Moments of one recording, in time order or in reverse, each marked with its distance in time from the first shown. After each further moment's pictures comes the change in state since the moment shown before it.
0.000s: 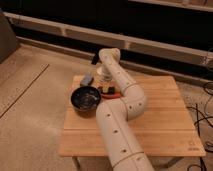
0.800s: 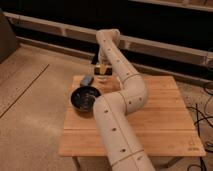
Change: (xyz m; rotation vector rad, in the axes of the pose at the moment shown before) arm -0.052 -0.042 -0.123 0.249 -0.080 -0.089
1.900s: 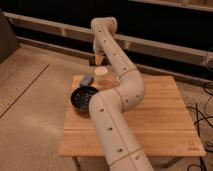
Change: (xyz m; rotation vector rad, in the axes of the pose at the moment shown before) arm -0.033 -0.018 -0.048 0.077 0.013 -0.138
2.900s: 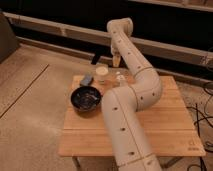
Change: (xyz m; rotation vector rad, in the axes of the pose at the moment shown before) arm 0.069 0.014 -0.013 -0.035 0.070 0.181
